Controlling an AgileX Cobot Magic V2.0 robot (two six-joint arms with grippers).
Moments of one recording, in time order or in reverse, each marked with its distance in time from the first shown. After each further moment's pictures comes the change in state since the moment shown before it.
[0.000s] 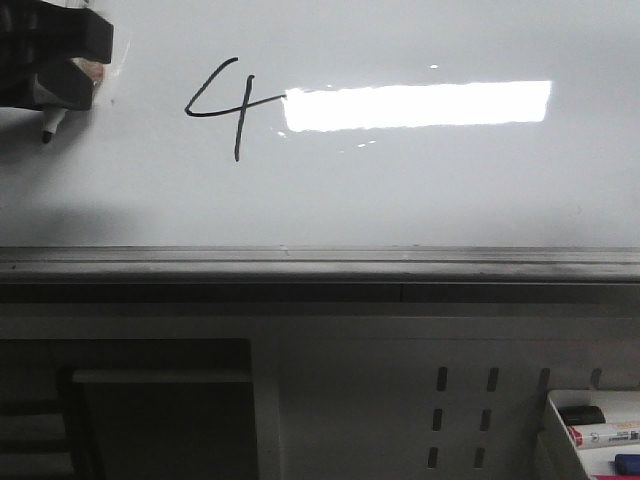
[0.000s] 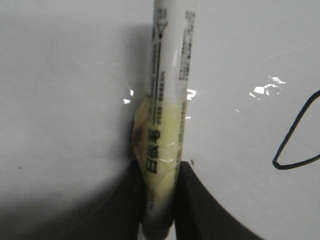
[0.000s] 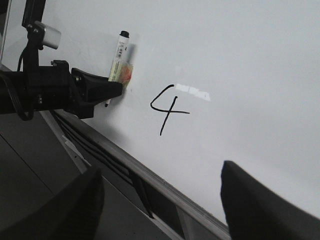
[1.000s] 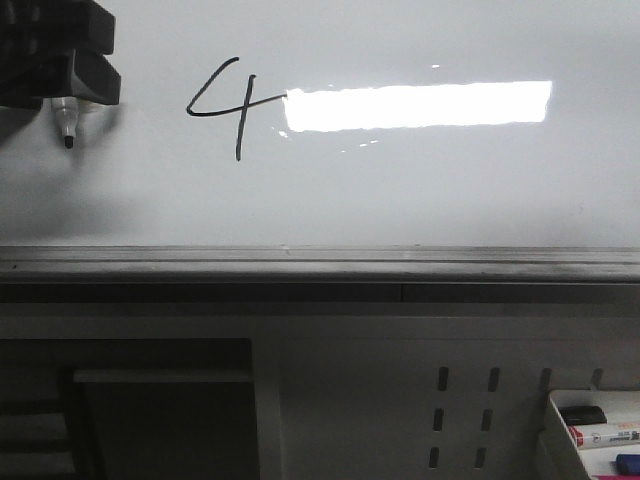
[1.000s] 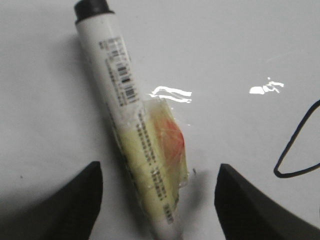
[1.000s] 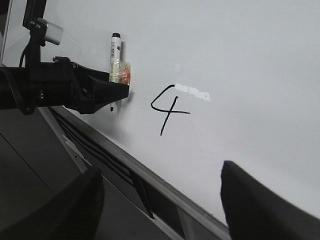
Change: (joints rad) left arm 0.017 -0.006 -0.020 0.011 0.038 -0.004; right arm 0.000 0.000 0.000 0.000 0.002 0.001
